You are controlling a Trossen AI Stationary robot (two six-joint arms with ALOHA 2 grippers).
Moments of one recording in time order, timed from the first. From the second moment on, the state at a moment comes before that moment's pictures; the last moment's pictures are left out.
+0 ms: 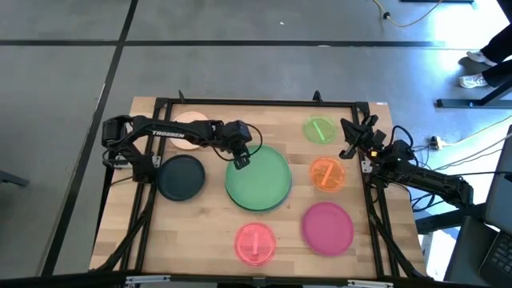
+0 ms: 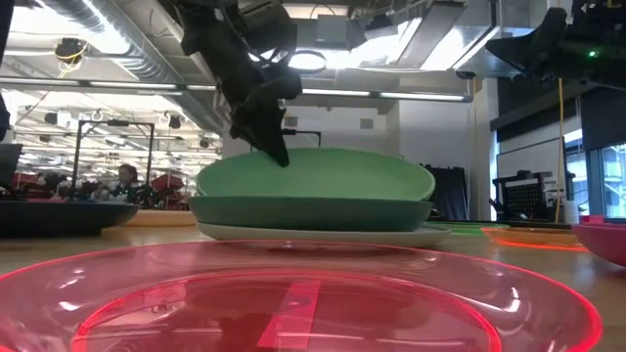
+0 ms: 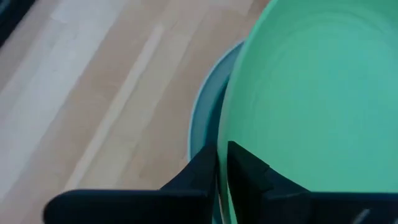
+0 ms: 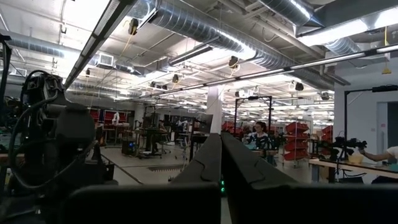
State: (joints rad) left arm 0.22 1.63 1.10 -0.43 -0.12 -0.19; right arm -0.36 0.17 0.04 0.62 0.17 -0.19
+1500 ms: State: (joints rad) left arm 0.05 1.86 1.10 -0.24 0.04 -0.10; right arm -0.36 0.17 0.04 0.62 0.18 -0.19
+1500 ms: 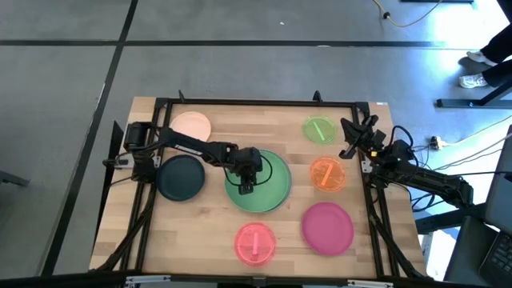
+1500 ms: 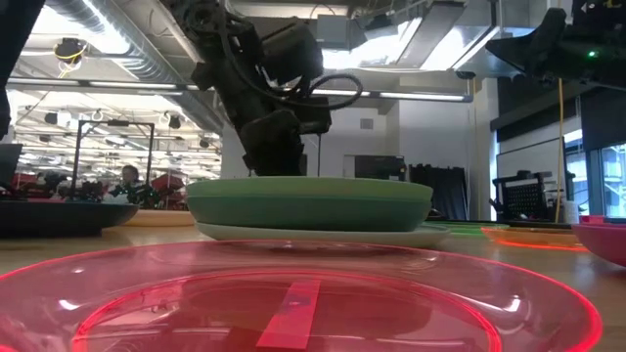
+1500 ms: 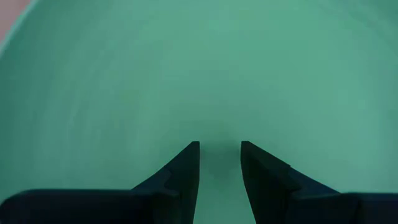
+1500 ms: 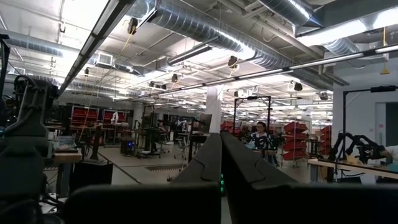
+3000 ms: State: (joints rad) left arm -0.15 1.43 1.10 -0.81 -0.22 -0.46; right arm -0.36 0.17 0.04 0.61 0.18 -0.21
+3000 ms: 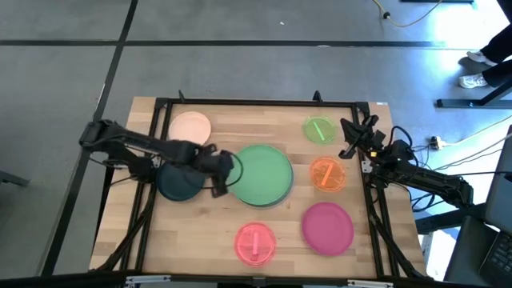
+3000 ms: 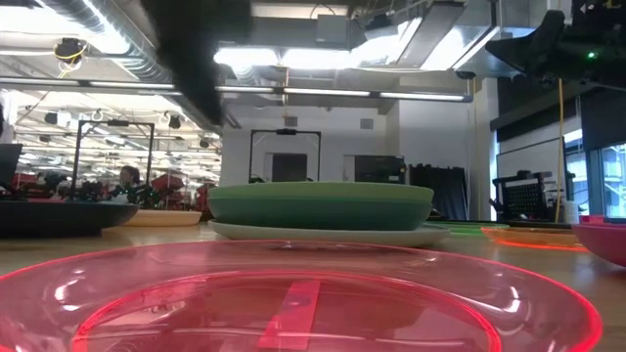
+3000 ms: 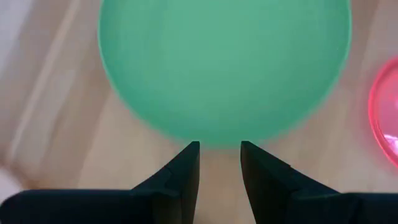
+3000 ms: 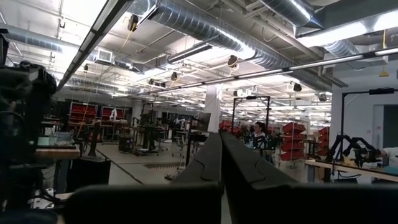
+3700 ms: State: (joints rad) left arm -0.35 1.60 1.09 -1.12 -0.21 -0.91; right arm -0.36 0.17 0.04 0.63 0.17 -0.18
